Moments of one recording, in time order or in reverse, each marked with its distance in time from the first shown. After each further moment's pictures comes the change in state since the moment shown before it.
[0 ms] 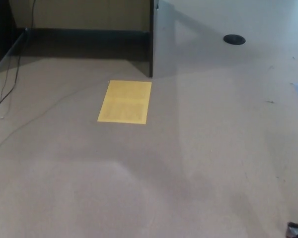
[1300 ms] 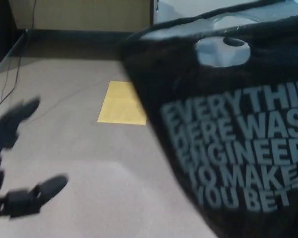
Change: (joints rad) left_arm 0.062 -0.023 -0.033 -1.097 0.069 -0.241 0.085; right_arm 0.125 -0.020 0.043 0.062 -0.026 -0.135 -0.067
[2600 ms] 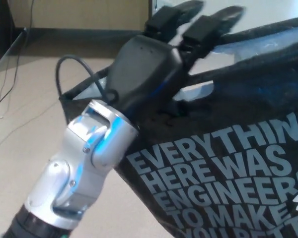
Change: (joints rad) left_arm -0.687 -0.169 -0.442 0.026 0.557 0.505 -0.216; right_arm 0.103 -0.003 -0.002 0.000 -0.004 -0.057 -0.001
